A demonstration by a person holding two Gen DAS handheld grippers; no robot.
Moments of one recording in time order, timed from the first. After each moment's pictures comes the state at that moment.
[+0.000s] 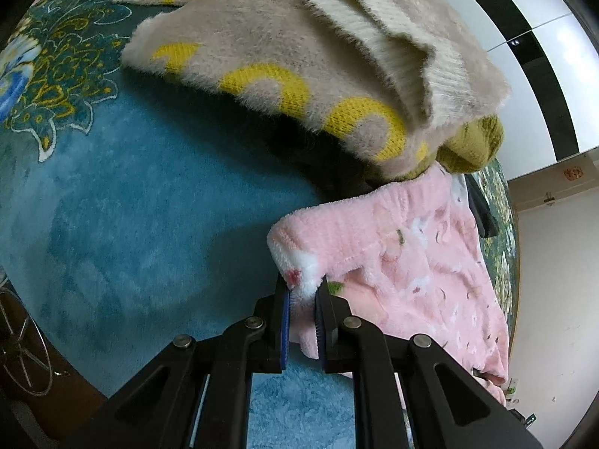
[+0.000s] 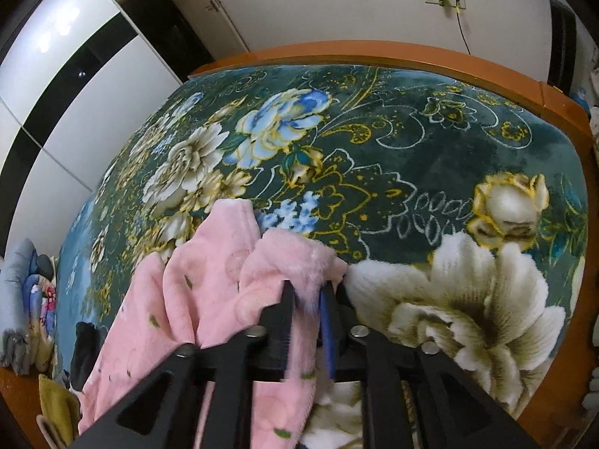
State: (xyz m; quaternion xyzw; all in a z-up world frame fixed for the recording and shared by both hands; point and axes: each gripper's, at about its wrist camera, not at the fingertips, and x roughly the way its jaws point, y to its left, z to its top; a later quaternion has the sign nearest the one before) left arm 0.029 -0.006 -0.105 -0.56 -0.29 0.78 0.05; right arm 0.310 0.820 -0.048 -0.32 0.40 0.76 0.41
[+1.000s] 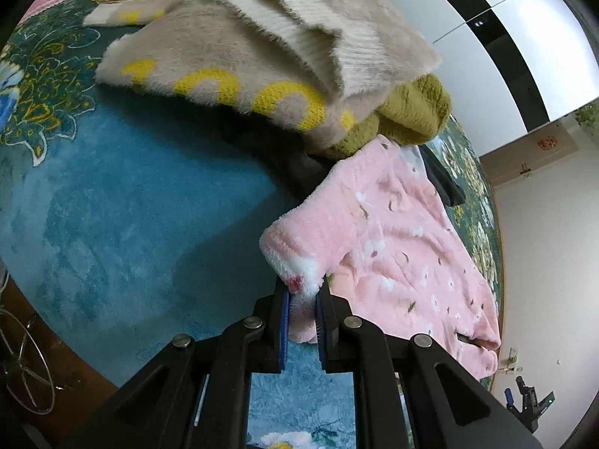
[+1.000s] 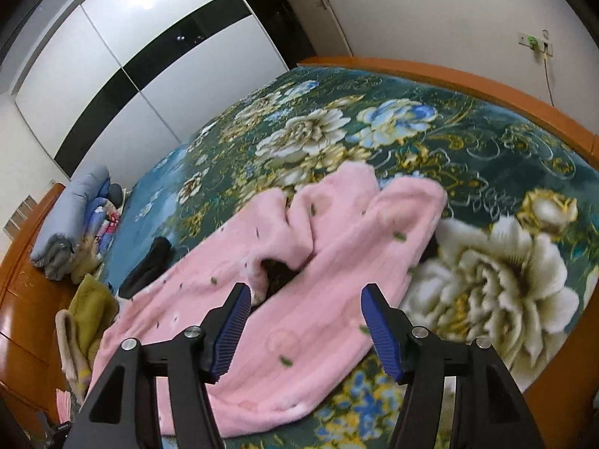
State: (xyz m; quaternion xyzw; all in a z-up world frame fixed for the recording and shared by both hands) left arm 0.056 0.026 -0.073 -0.54 -0.27 0.79 0.11; right arm 0.320 0.688 -0.001 -0.31 0.33 0.85 0.26
